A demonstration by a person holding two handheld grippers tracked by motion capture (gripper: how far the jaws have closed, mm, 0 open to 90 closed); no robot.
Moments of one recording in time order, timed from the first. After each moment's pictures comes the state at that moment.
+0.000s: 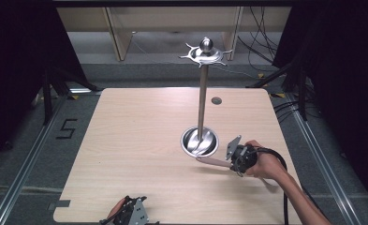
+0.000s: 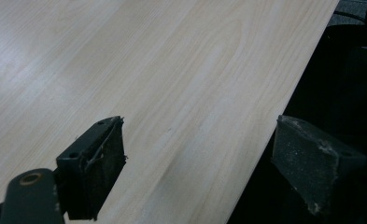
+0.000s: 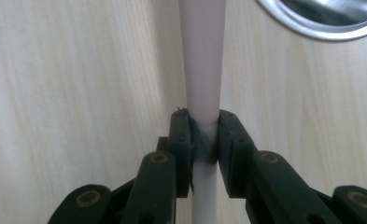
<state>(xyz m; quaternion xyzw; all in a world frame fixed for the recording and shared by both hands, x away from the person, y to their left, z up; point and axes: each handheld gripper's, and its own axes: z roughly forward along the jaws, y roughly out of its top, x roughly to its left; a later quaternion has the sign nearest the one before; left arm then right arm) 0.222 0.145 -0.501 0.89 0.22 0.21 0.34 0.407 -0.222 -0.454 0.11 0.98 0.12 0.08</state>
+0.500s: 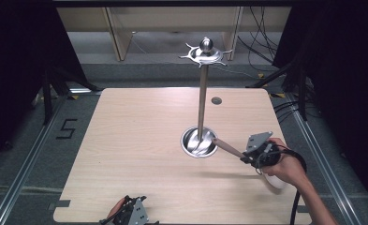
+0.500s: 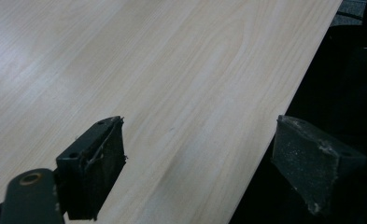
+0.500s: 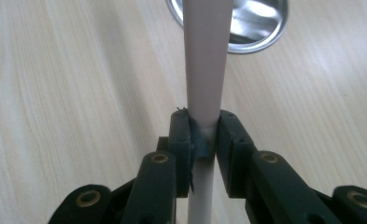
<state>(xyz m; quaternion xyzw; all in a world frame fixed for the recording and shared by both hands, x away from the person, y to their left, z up) 0.224 0.147 -0.500 0.89 0.22 0.21 0.33 0.386 -0.270 -0.416 0.18 0.94 0.23 0.15</state>
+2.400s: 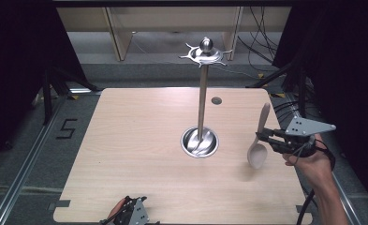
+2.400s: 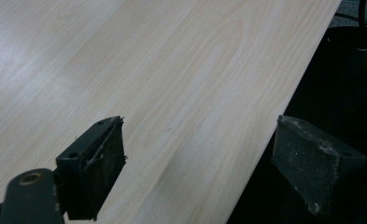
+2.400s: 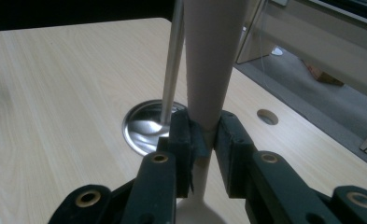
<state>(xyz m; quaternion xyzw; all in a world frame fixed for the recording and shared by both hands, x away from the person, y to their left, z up) 0.223 0.145 -0.502 0.89 0.22 0.20 0.34 0.364 -0.316 -0.347 0.24 0.82 0.47 0.25</state>
